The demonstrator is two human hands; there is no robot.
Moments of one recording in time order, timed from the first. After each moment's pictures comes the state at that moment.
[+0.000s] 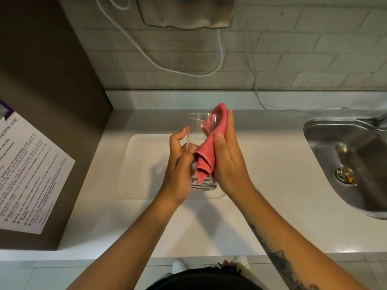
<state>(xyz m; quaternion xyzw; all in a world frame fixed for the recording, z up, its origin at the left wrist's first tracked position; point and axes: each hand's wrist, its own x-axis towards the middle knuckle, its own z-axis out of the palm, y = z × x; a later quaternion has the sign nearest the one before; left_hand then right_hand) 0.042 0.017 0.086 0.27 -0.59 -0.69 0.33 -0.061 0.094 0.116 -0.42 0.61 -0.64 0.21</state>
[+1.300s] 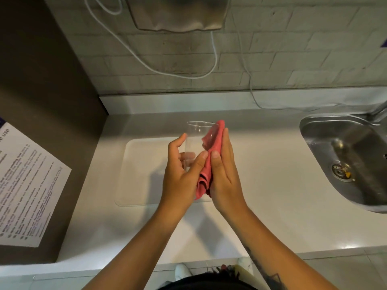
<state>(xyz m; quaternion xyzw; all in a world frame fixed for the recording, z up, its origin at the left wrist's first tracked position) 0.050 0.032 0.095 0.33 -0.65 -0.60 0.33 -0.036 0.106 0.092 -0.37 0.64 -0.64 0.20</state>
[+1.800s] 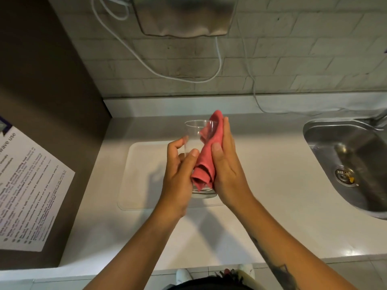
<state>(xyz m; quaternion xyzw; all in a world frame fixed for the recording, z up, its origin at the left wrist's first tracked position) 0.052 0.017 0.102 0.31 -0.56 -0.69 0.33 -0.051 0.090 0.115 -0.41 0.62 -0.63 0.22</state>
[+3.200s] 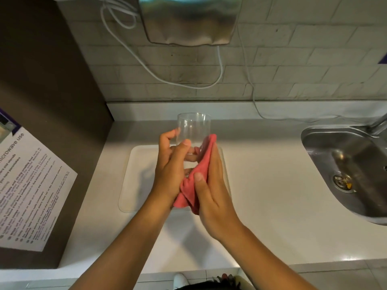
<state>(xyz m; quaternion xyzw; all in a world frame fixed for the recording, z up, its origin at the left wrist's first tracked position) 0.058 -0.003 0.125 0.29 -0.57 -0.68 0.36 -0.002 0.106 0.103 -0.46 0.63 -0.60 0.19</state>
